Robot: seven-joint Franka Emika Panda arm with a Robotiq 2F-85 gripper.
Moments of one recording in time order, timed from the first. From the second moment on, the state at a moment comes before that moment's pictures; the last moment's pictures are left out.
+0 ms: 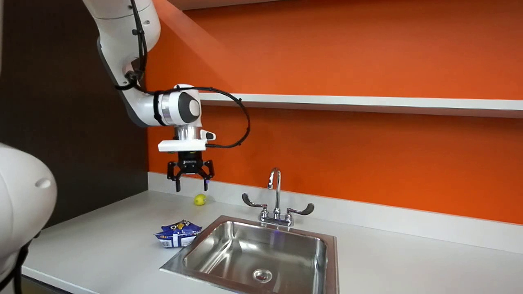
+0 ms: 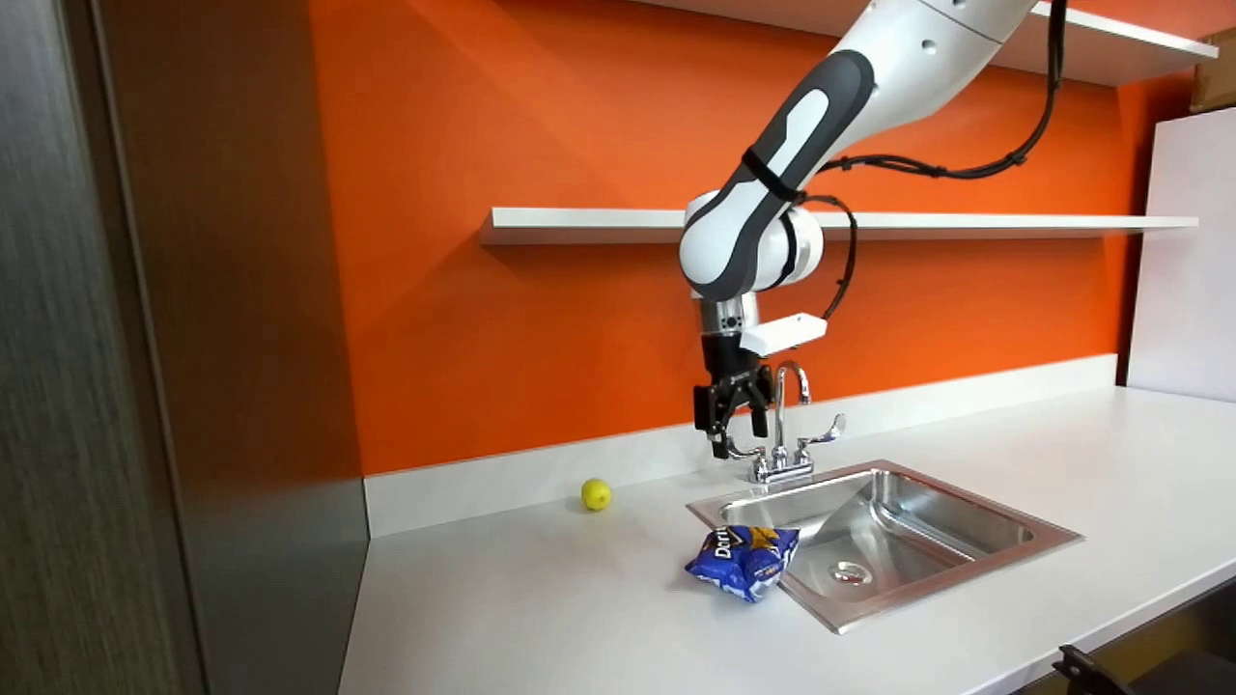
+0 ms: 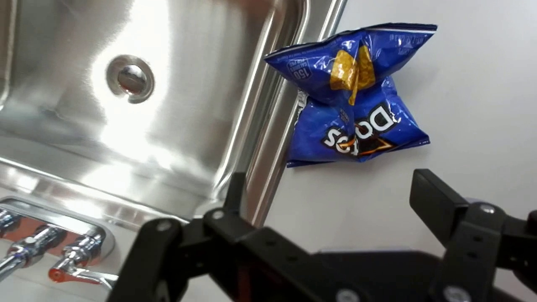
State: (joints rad) arm 0.09 0.12 0.05 -2.22 -0.14 2.30 -0.14
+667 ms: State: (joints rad) arm 0.05 -0.13 0.00 -2.41 -0.06 2.36 0.02
